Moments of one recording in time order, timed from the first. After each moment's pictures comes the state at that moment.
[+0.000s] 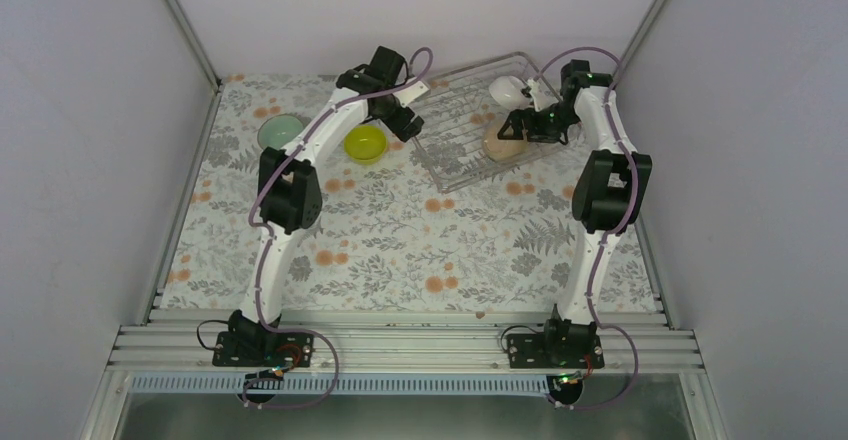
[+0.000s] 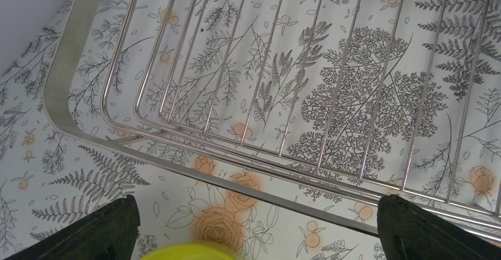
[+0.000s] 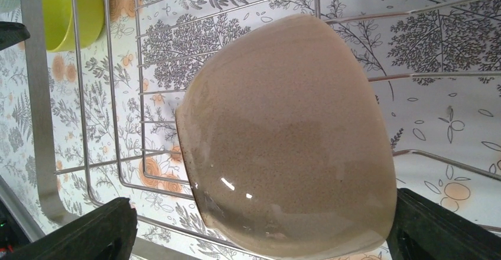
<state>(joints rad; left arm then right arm) -0.46 2.37 2.31 -0.93 0.15 0.37 -0.07 2.20 2.04 -1.22 -0.62 -0.31</state>
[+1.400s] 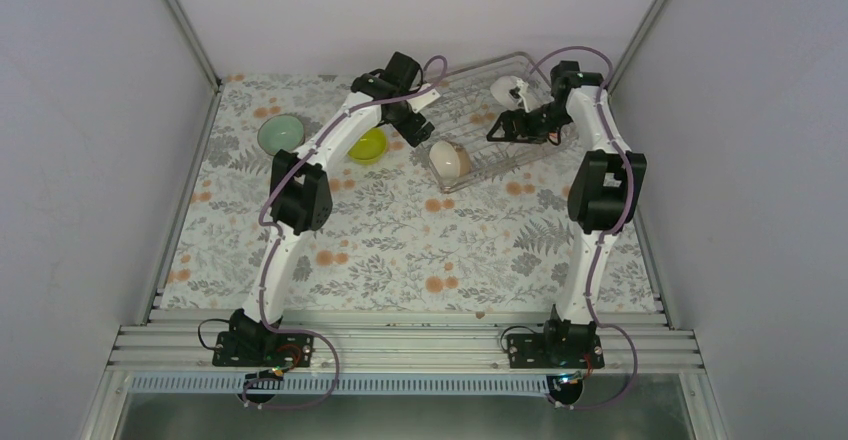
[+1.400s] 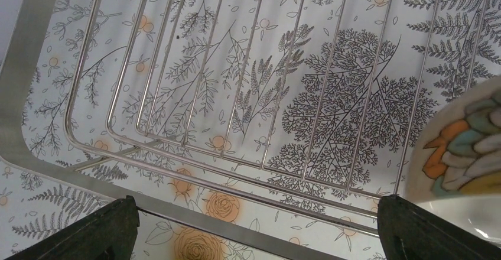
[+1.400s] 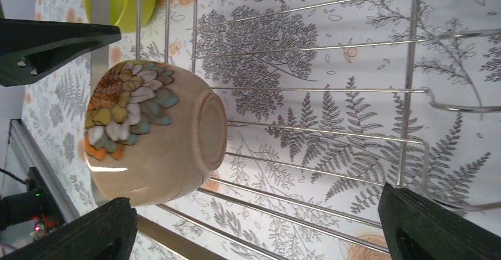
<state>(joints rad) -0.52 2.43 2.40 -0.97 0.10 0.36 -0.03 2.20 2.04 -1.26 -0.72 -0.36</state>
